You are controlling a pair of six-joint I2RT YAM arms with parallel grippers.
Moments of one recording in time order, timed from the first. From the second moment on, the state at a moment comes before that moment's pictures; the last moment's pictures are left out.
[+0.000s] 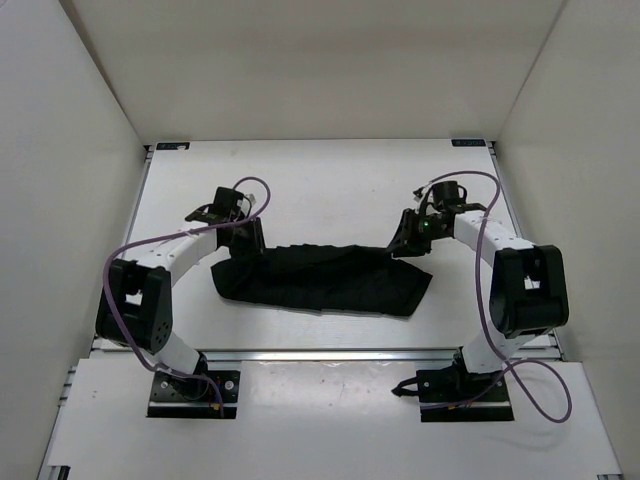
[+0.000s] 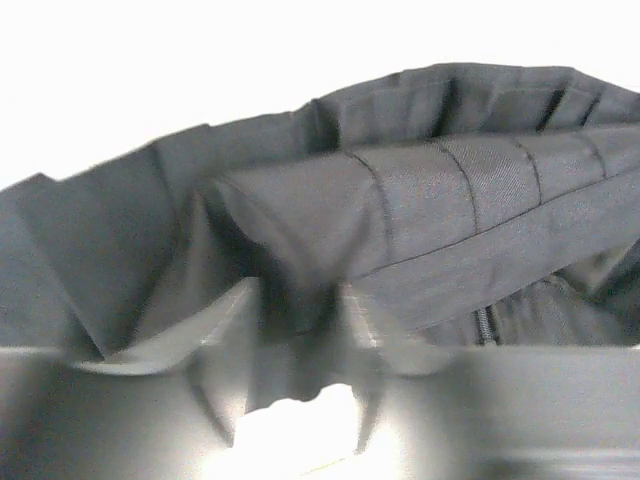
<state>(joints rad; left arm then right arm) -0.27 1.54 0.97 -0.52 0.24 -0.40 0.12 1.63 1.04 -0.53 -0.56 0.34</state>
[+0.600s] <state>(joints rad) -0.37 1.34 1.00 -0.42 0.13 -0.40 0.13 1.40 0.90 -0.38 -0.55 0.37</state>
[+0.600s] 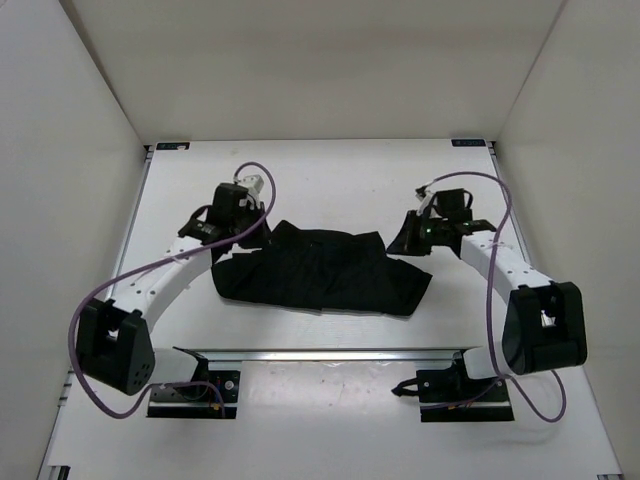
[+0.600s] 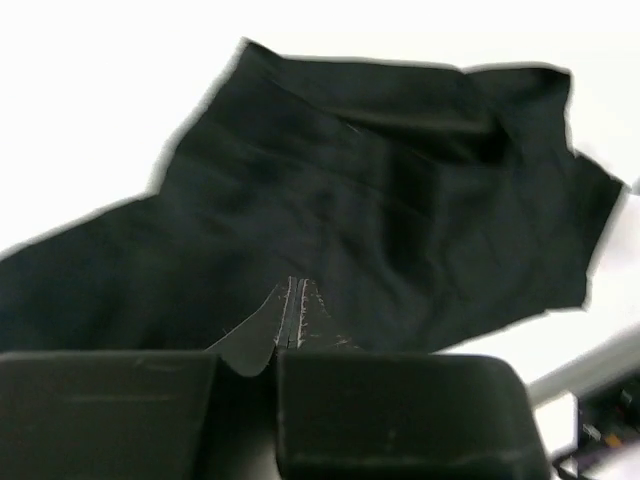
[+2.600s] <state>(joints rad) -0.36 1.71 1.06 -0.52 0.05 -0.38 0.22 1.35 0.84 -0.69 -0.23 0.46</state>
